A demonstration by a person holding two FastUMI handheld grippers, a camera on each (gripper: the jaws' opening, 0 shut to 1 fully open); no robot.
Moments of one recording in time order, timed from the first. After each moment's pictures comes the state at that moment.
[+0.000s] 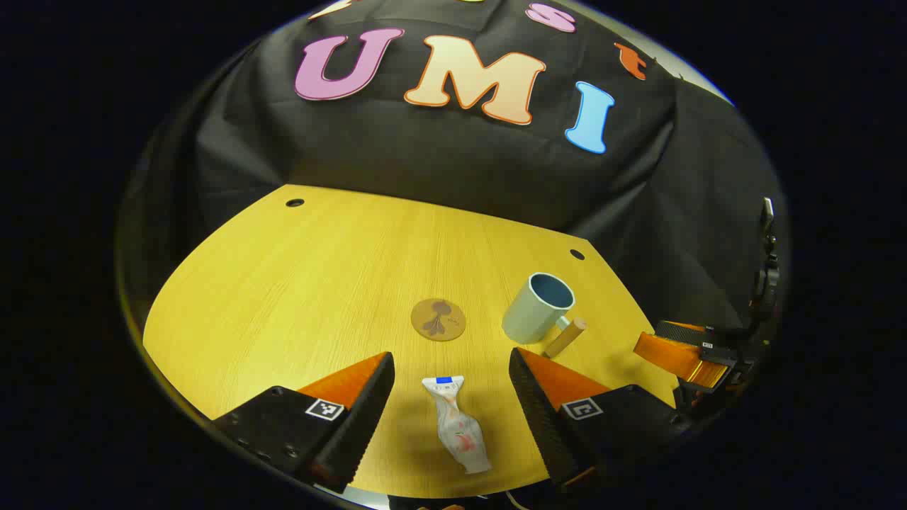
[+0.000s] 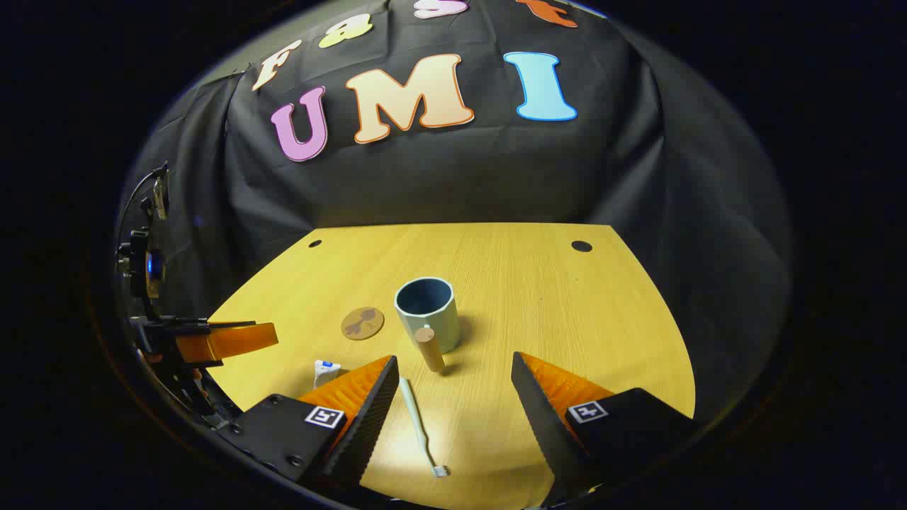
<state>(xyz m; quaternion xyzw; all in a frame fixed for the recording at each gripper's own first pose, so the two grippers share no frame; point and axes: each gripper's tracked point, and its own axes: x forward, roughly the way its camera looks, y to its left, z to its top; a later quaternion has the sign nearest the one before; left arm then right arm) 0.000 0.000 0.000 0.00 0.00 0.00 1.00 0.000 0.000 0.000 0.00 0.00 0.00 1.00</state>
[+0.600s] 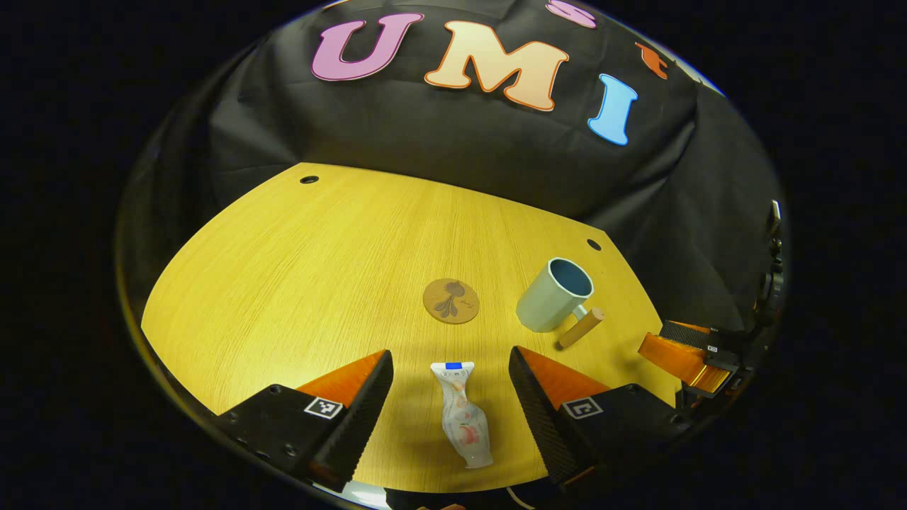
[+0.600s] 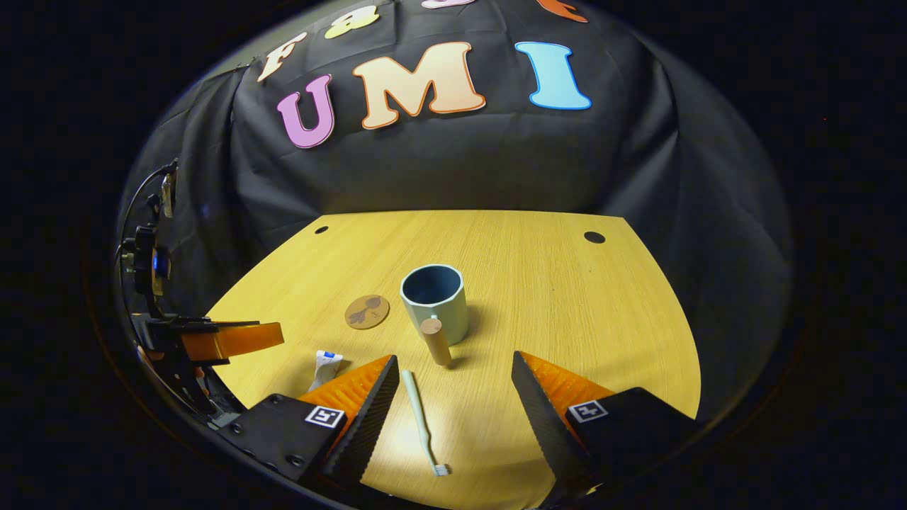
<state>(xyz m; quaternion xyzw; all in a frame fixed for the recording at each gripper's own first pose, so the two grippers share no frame) 0.006 0.009 -0.012 -0.01 0.02 0.03 1.00 0.009 0.009 -0.006 -0.01 0.02 0.02 1.00</state>
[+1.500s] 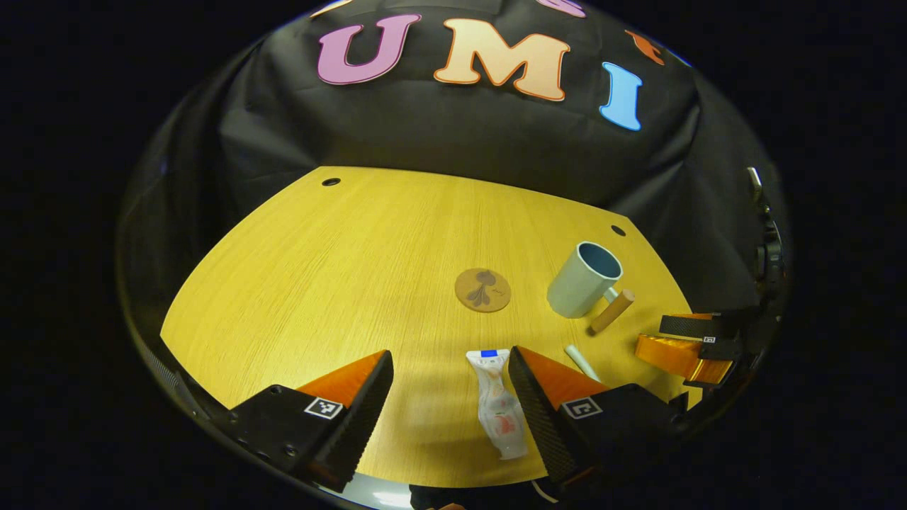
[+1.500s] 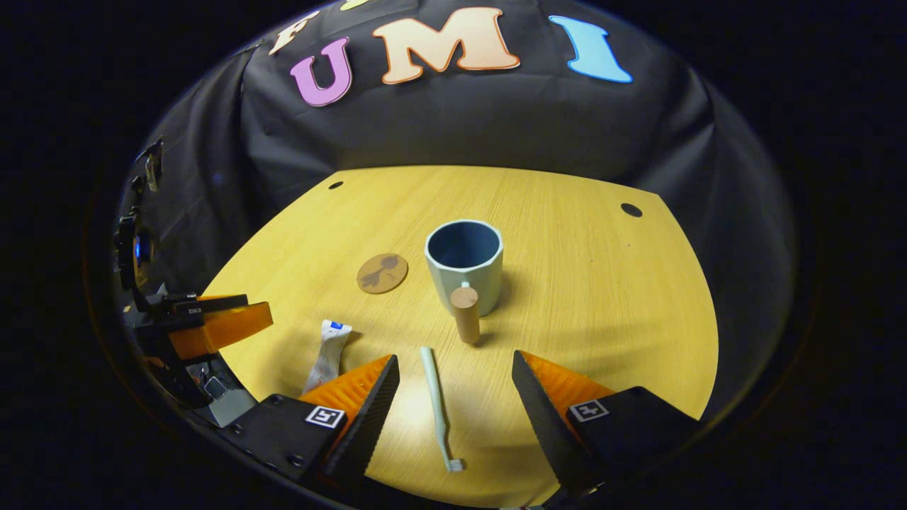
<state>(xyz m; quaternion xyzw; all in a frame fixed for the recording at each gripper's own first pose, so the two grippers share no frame) -0.006 0.044 -0.027 0.01 0.03 0.08 1.00 0.037 0.043 -0.044 -0.05 0.13 0.05 0.99</state>
